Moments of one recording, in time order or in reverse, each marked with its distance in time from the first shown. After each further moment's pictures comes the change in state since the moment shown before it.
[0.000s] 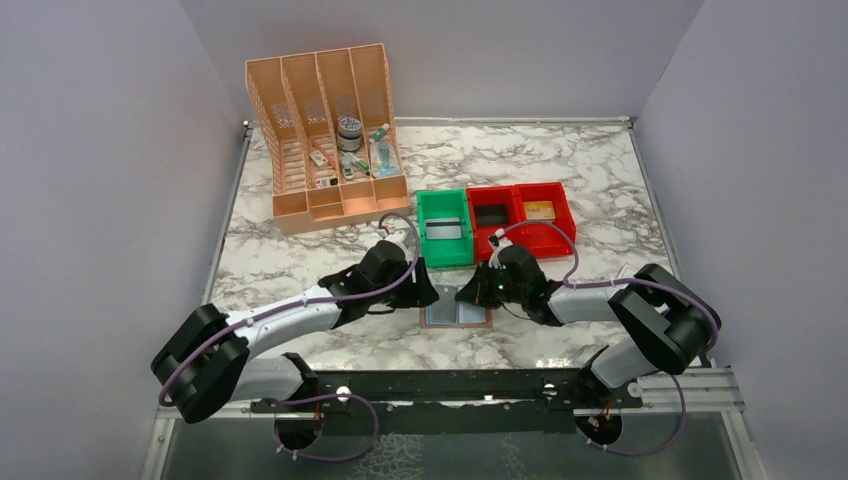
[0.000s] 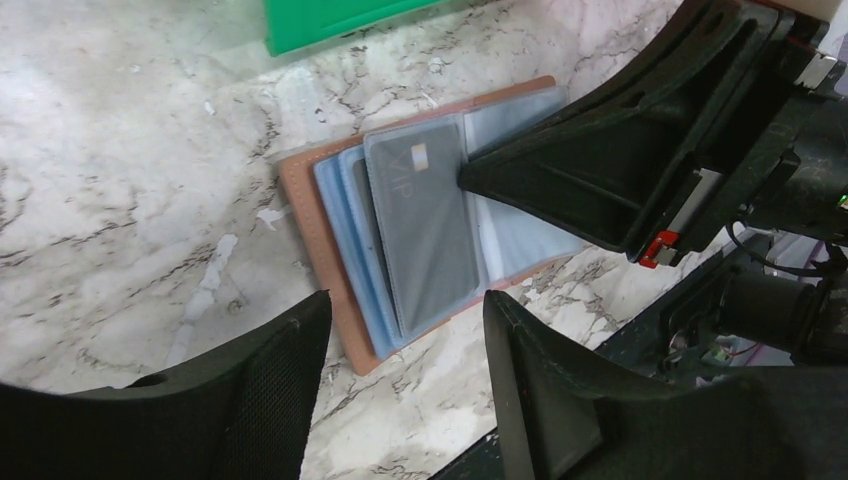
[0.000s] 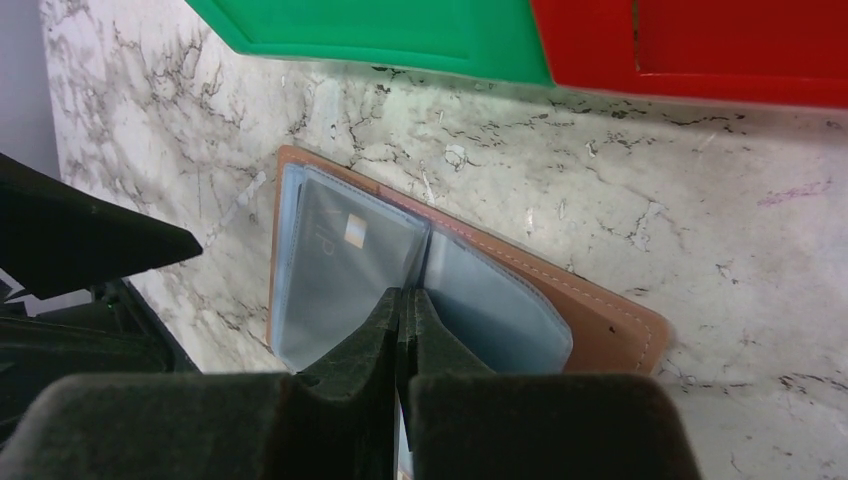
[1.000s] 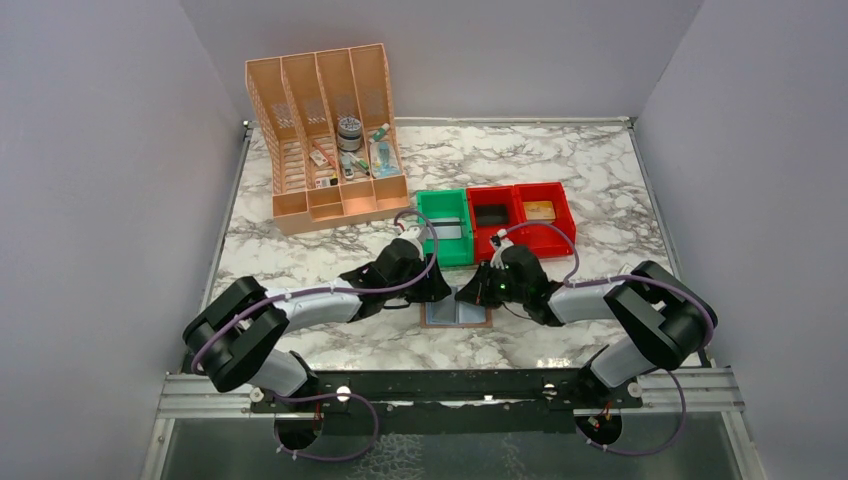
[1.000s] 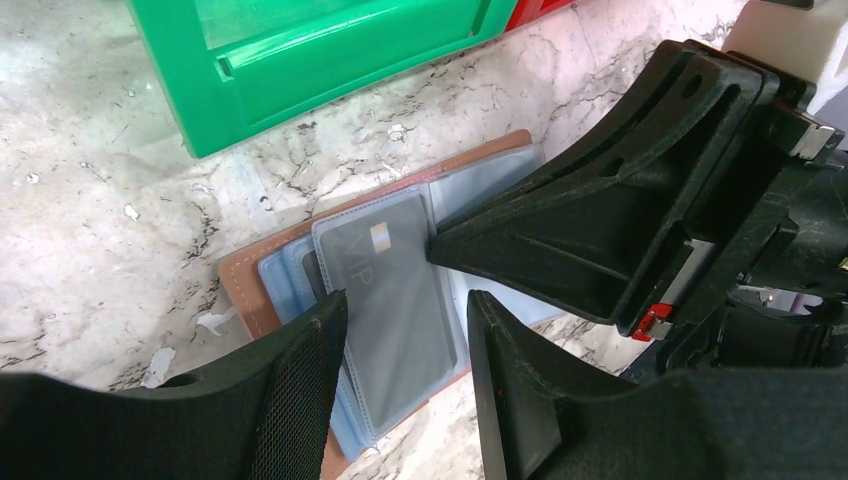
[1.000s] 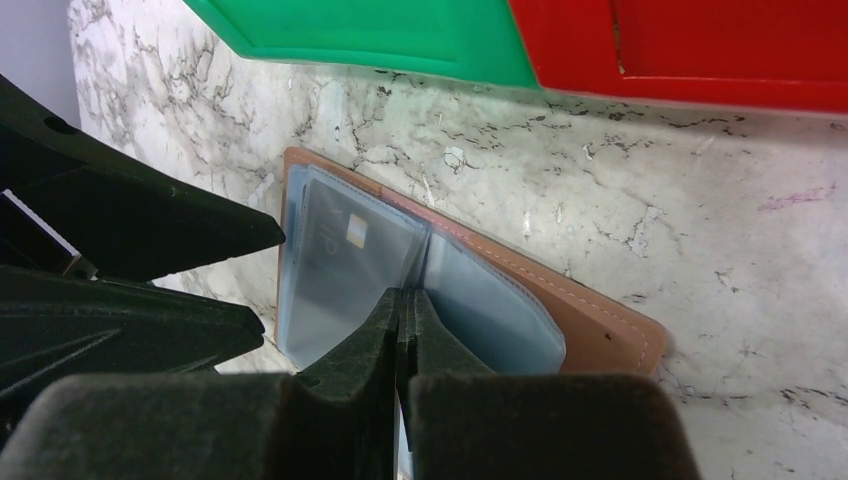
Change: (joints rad) left arm -0.022 0.211 0.027 0.248 0.008 -0.004; right arm -0.027 0.039 -0.023 0.069 -0.049 0.024
